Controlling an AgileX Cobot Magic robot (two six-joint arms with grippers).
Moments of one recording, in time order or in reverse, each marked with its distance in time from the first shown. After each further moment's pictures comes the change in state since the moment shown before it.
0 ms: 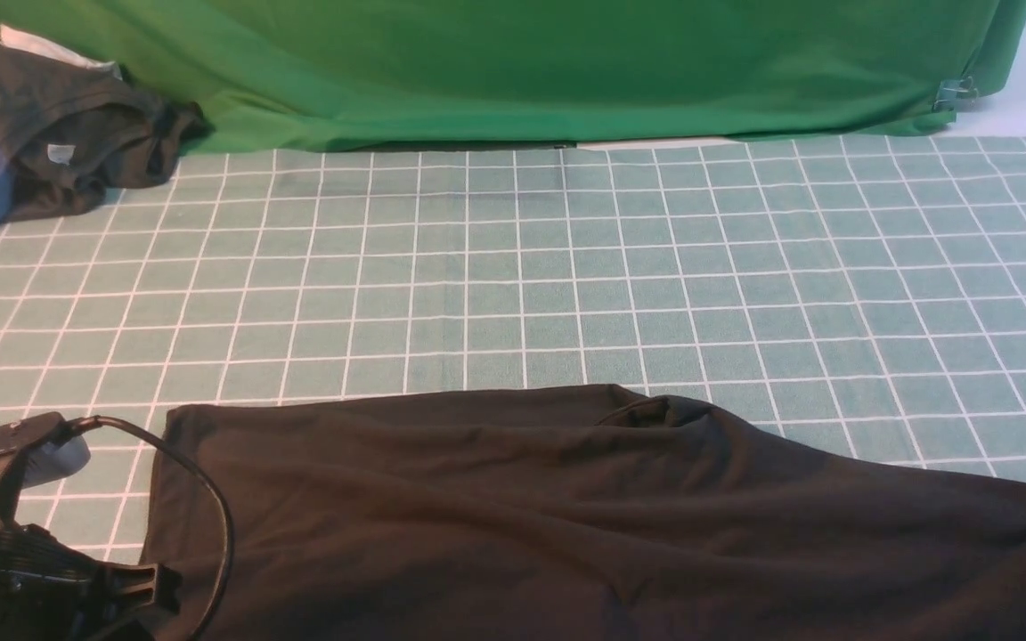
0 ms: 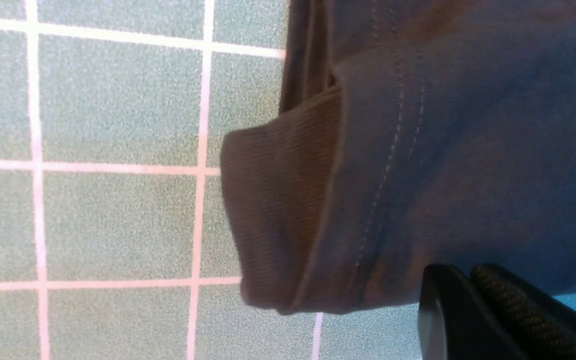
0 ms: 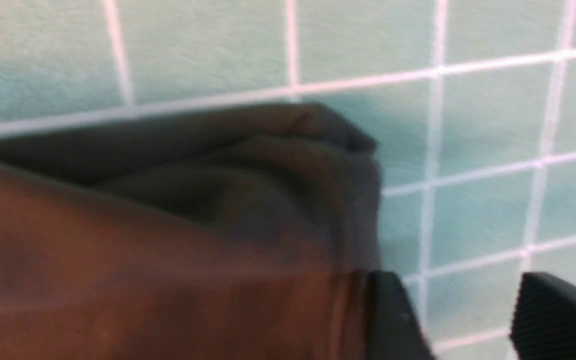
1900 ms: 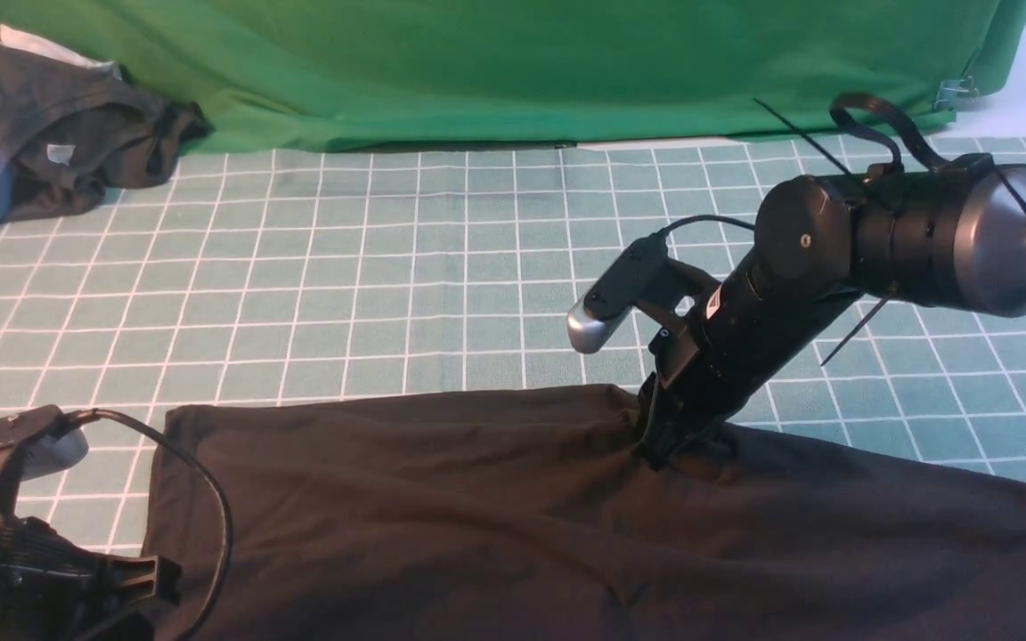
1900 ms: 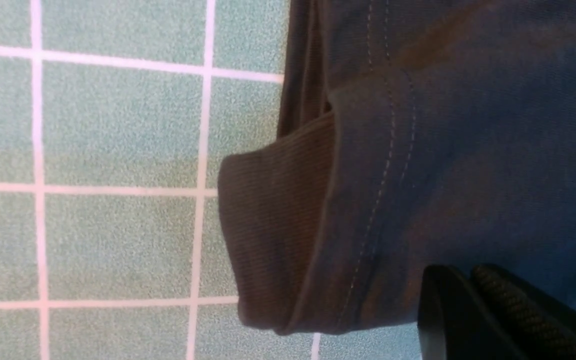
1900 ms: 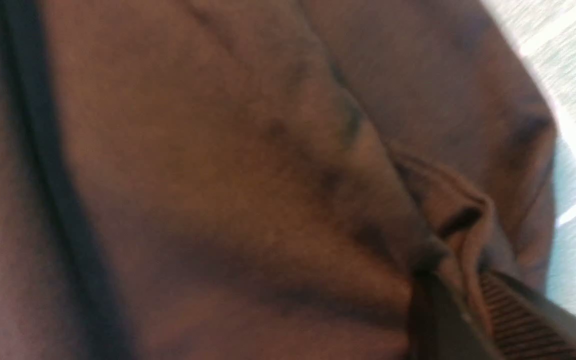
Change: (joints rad) right arm 0.620 0.441 -0.440 0.585 -0.253 -0.789; left arm 0.000 0.000 0.000 0.000 -0.025 0.000
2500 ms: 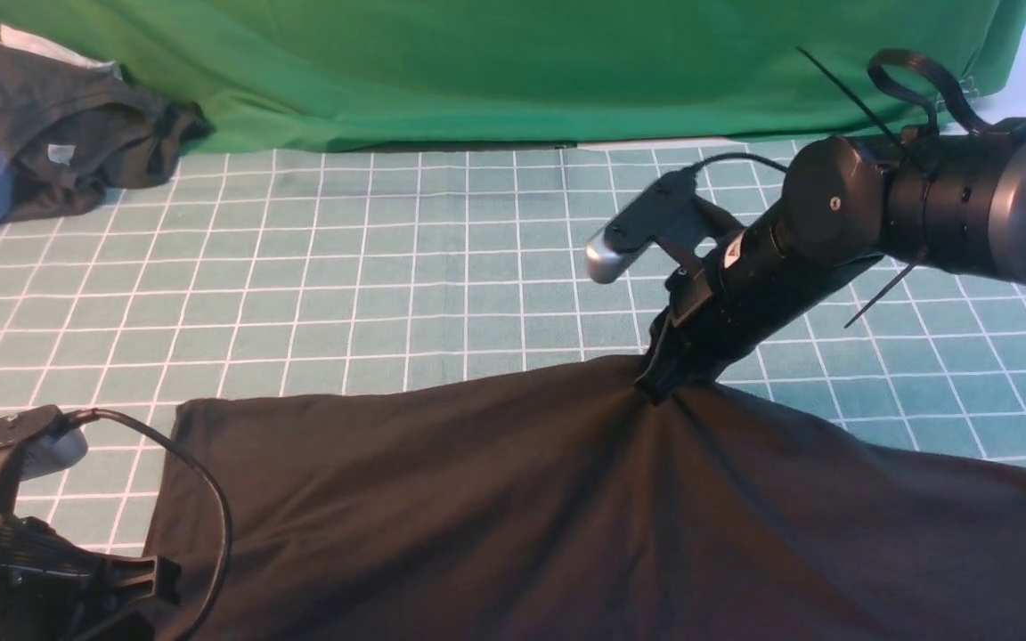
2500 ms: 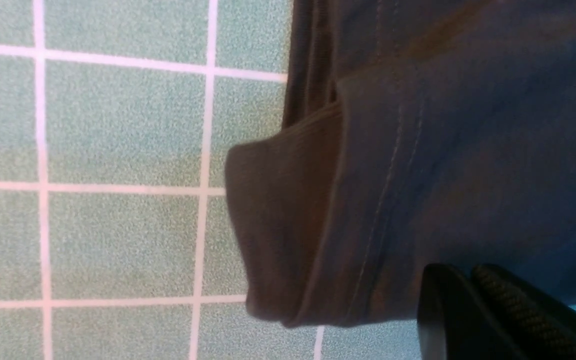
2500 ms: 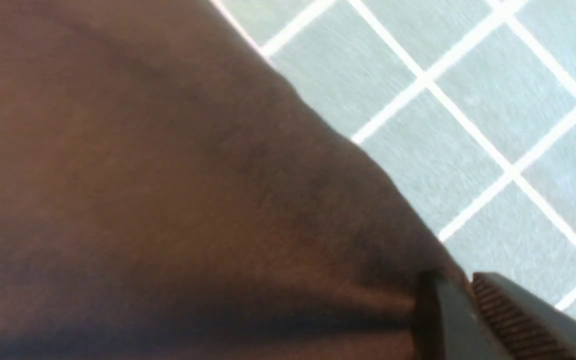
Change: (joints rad) right arm -0.050 -0.008 -0.036 -0.036 -0.080 0.093; left arm 0.000 0.000 0.000 0.000 -0.001 0.000
